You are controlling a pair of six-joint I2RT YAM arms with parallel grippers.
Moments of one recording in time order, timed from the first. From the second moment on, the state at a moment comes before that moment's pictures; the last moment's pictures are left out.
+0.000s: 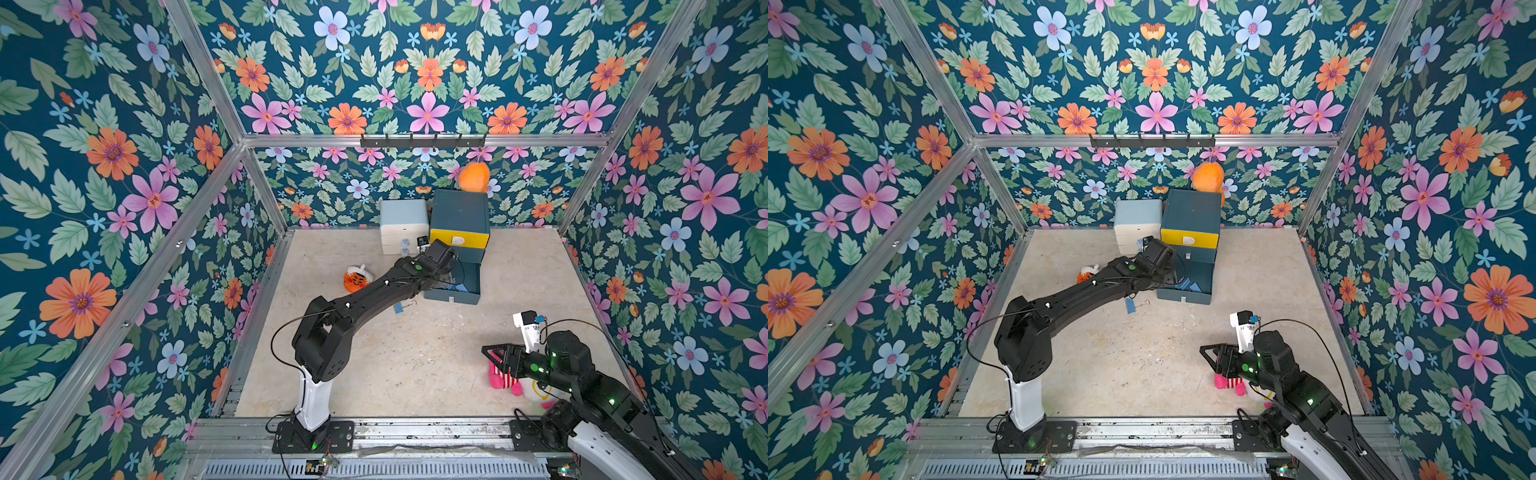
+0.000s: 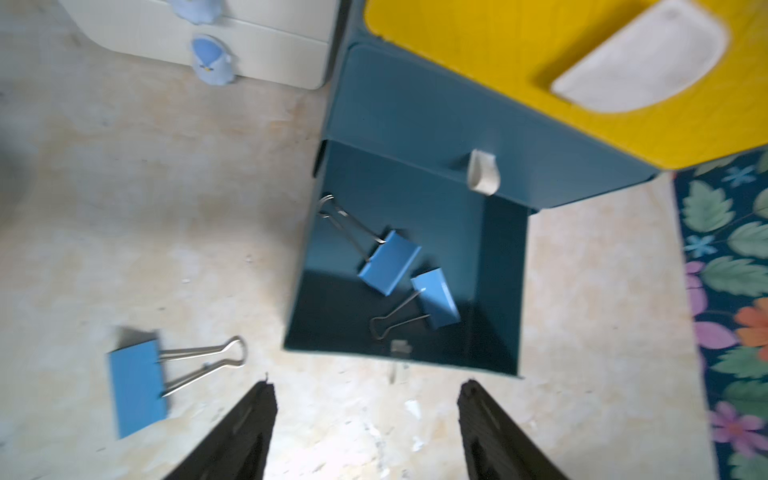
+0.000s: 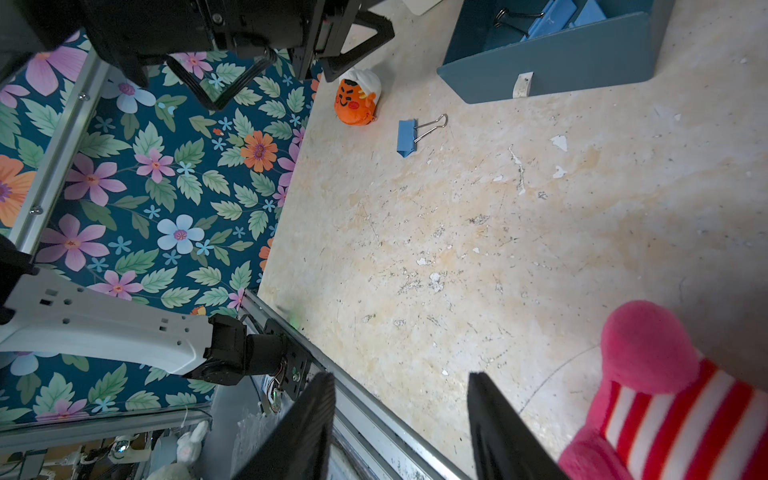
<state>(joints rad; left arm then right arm) -0.82 1.92 1.64 -0.65 -0.27 -0.77 0.66 0.41 0.52 -0.63 -0.29 0.75</state>
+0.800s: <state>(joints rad) -0.72 1.96 1.38 -0.75 -0.28 -0.72 0.66 0.40 0.47 -0.58 -0.30 0.76</state>
